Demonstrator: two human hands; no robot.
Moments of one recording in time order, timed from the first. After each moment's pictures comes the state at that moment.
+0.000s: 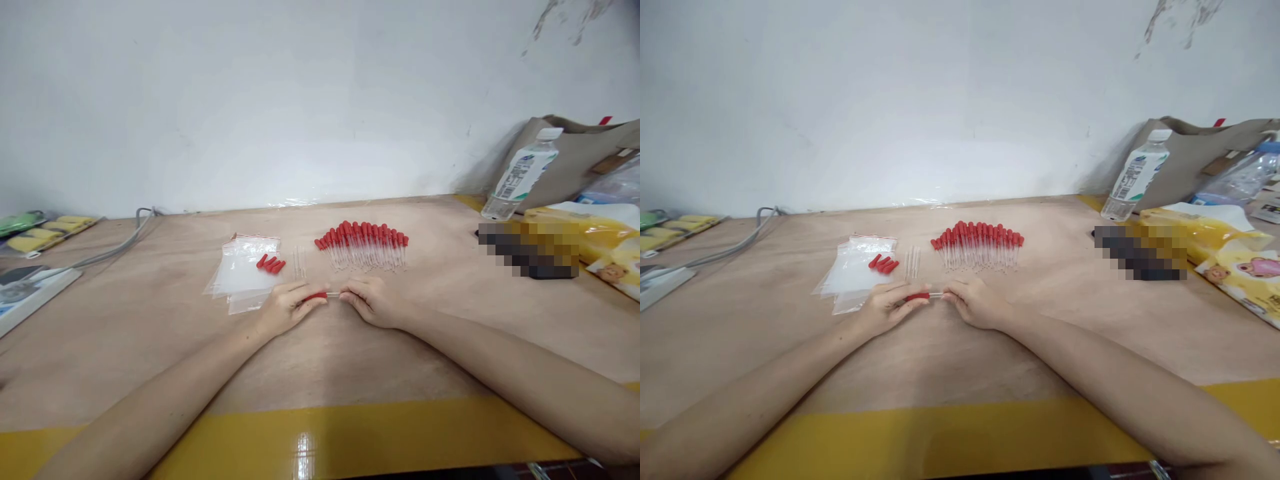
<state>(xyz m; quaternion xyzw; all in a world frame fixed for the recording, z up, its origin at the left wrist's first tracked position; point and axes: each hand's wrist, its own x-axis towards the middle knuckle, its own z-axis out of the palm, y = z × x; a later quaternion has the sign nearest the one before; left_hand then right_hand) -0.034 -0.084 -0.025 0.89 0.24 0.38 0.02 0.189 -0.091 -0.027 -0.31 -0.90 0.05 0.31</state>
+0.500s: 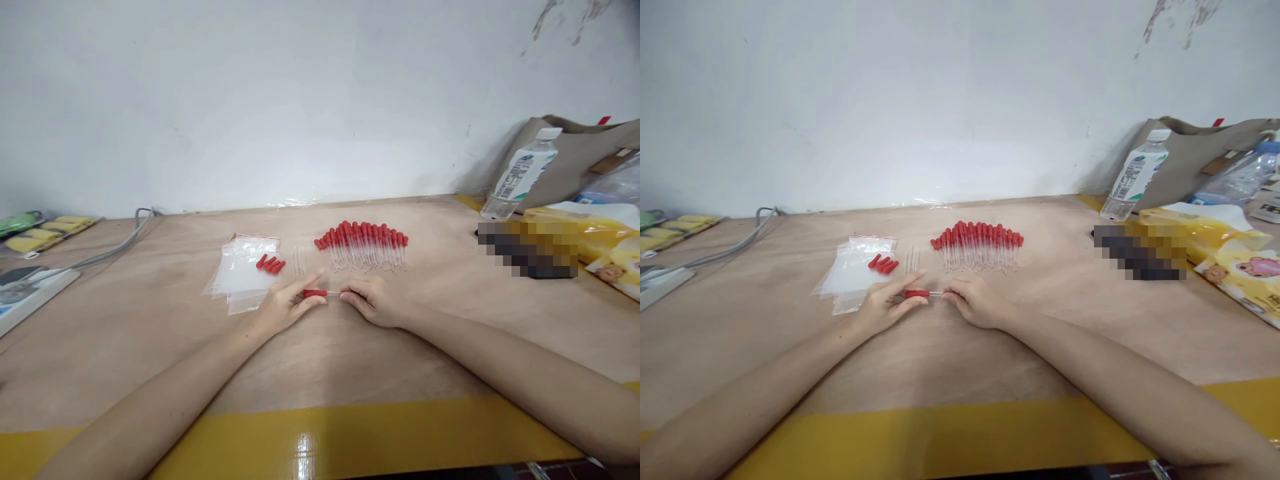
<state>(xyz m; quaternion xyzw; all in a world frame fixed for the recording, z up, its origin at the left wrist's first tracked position) -0.035 -0.083 -0.027 0.87 0.29 0.40 0.07 0.191 -0.092 -0.024 -0.34 -0.89 0.10 0.29</state>
